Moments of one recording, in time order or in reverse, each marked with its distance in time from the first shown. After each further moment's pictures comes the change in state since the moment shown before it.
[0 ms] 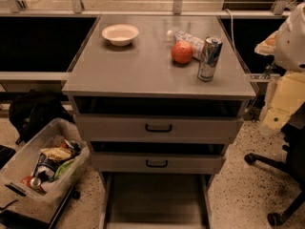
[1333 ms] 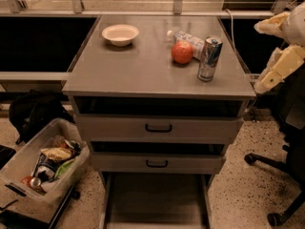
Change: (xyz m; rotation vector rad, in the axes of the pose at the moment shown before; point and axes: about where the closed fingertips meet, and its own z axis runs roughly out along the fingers) arm 0.011 -0.112 0.027 0.043 -0.417 -0.001
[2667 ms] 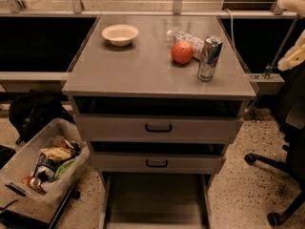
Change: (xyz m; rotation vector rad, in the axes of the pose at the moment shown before) arm 0.016 -0.055 -0.043 0.080 -0.240 -0.064
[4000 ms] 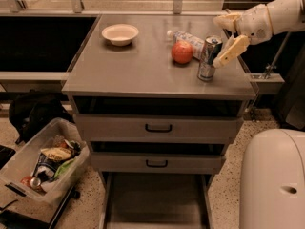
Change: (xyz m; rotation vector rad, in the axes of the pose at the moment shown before) arm -0.001 -0.048 0.163 -0.160 -0.163 0.065
